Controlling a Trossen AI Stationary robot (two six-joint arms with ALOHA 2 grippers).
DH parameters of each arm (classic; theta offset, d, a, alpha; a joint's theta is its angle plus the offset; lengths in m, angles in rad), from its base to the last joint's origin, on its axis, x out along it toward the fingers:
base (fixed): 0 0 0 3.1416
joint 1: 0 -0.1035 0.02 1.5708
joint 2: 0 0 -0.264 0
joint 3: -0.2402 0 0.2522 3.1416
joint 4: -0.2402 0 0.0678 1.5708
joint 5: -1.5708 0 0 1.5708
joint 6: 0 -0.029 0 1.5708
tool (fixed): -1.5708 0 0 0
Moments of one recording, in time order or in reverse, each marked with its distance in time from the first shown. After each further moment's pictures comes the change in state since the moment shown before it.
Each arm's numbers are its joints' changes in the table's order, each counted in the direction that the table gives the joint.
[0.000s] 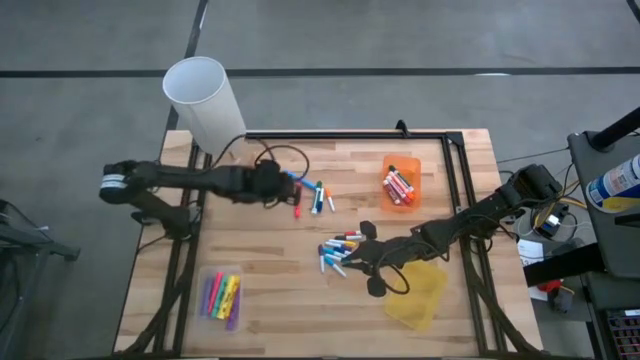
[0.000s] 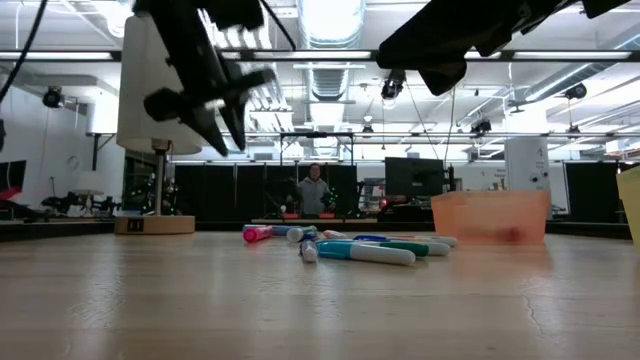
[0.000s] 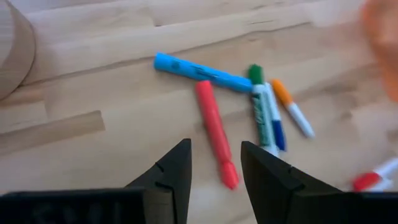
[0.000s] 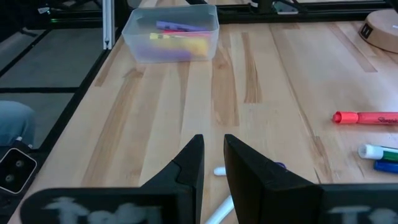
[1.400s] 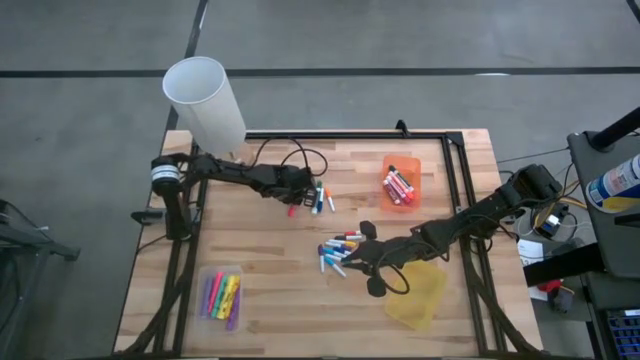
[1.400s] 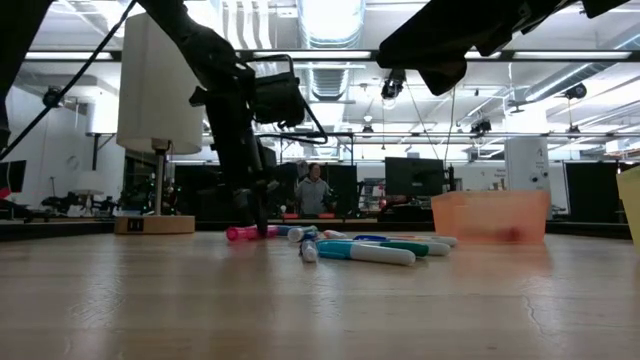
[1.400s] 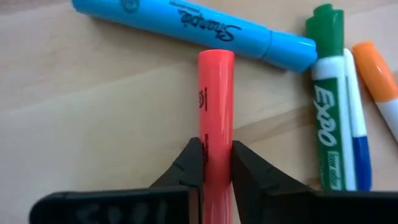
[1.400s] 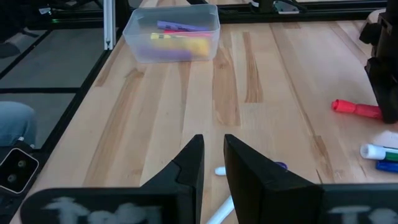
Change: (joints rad) left arm -0.151 0.382 -0.001 0.274 0.251 -0.120; right arm 0.000 0.000 -0.001 -0.001 -0.004 -0.004
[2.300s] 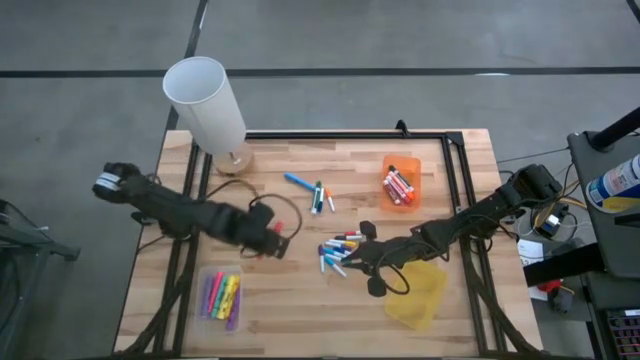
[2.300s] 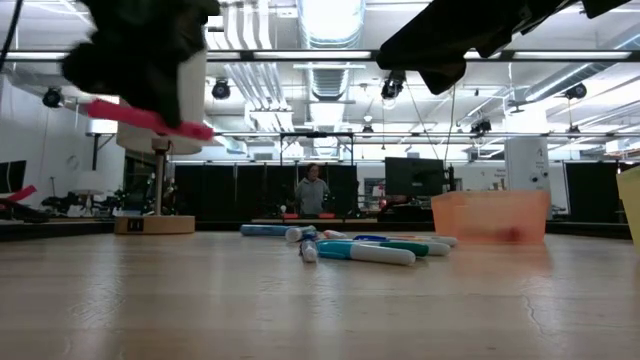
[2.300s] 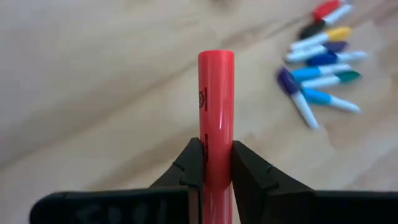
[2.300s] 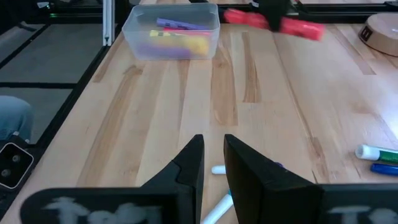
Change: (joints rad) left arm 0.582 -0.428 0.001 -0.430 -0.123 0.374; right arm 0.000 0.000 0.000 -0.005 0.003 0.026
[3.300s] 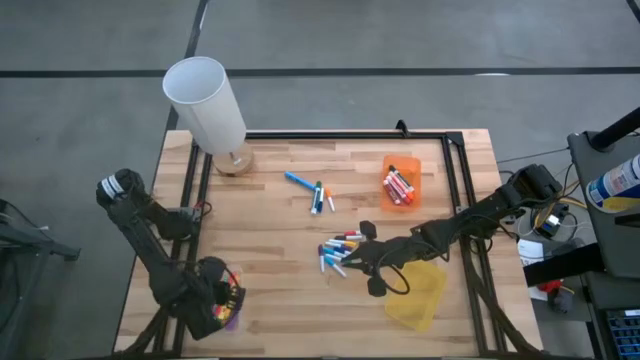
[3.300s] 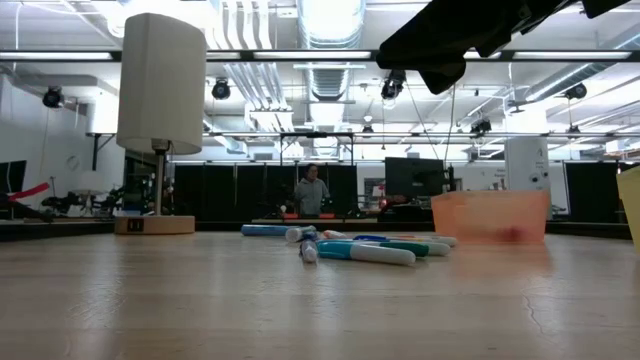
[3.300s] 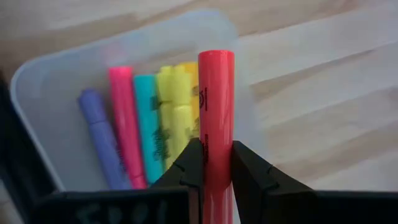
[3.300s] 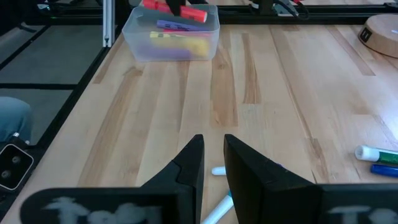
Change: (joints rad) left arm 0.656 0.094 0.000 -0.171 0.062 0.920; right arm 0.000 0.000 0.000 0.003 0.001 0.001
